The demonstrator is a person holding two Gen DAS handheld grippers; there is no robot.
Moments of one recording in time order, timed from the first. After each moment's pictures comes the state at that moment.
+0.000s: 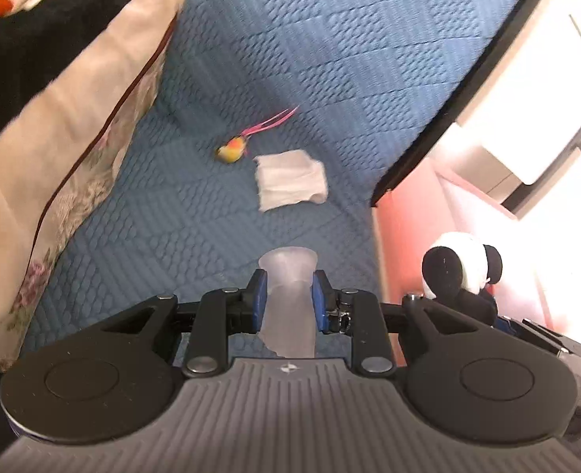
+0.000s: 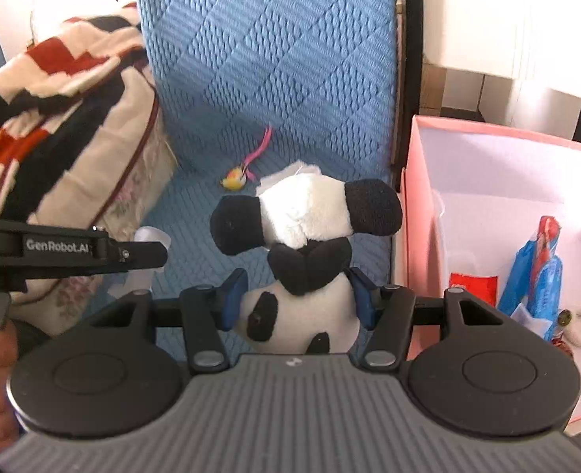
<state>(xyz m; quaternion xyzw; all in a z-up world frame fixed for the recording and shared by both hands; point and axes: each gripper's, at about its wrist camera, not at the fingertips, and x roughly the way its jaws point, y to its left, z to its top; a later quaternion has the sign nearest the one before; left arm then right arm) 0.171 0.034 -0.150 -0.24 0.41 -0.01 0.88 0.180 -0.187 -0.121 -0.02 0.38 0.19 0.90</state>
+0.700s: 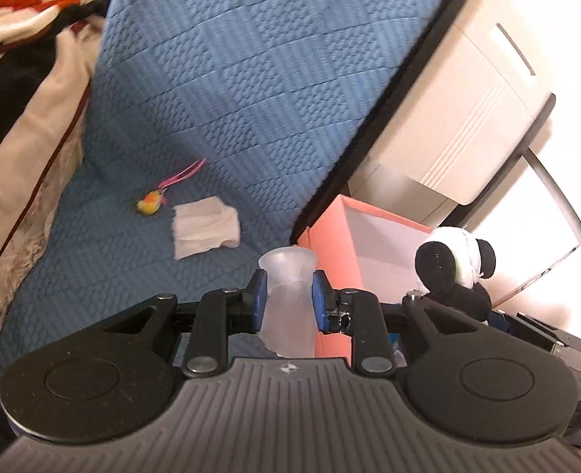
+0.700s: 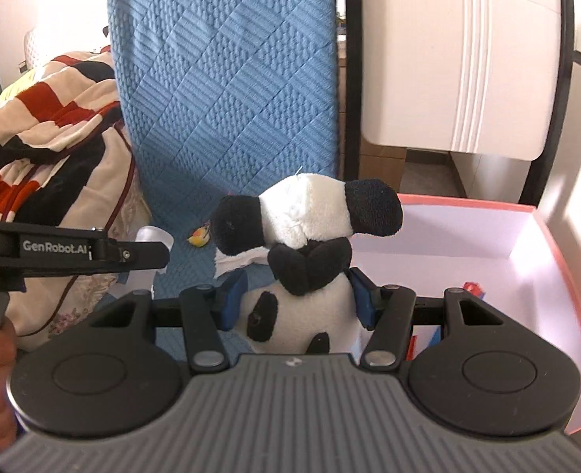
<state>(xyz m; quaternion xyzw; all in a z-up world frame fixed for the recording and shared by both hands) 0.189 -0.024 -0.085 -0.23 0.36 -0.05 0.90 0.191 -0.244 -0.053 -0.03 0.33 0.17 0.93</state>
